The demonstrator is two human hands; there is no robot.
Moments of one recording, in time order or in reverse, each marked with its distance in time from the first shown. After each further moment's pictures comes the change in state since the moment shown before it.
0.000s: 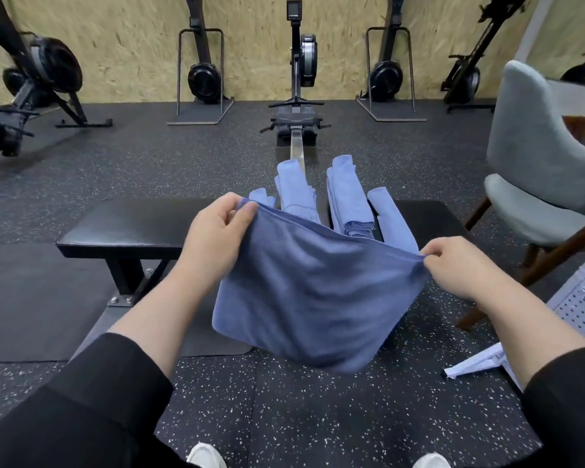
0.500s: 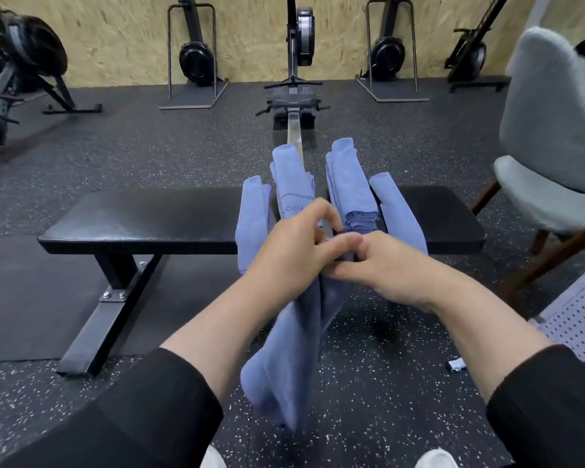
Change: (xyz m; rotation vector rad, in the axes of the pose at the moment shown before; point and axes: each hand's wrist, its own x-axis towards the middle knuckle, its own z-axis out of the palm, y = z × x) left_hand -0.008 0.033 0.084 0.016 -0.349 0.117; right_hand -0.015 -0.076 0.042 0.376 -0.429 -0.486
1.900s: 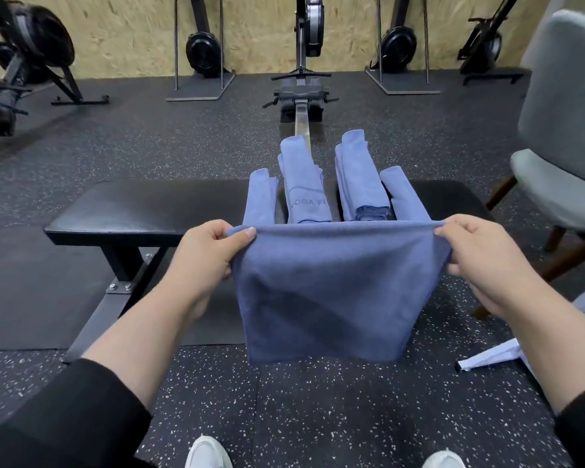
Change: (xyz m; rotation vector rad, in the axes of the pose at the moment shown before) left_hand -0.025 -0.088 -0.065 -0.349 0.292 -0.447; right_hand -0.019 0.062 -0.044 0.350 0.610 0.281
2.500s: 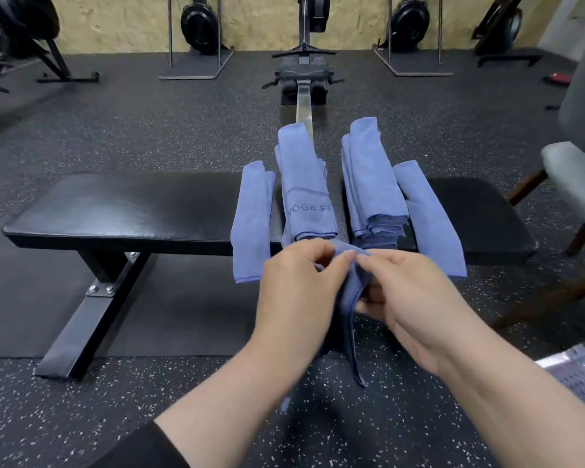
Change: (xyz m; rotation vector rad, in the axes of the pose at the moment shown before) left_hand 0.006 0.011 0.120 0.211 0.039 0.223; right_hand 0.013 -0.004 0.101 0.260 -0.324 0.208
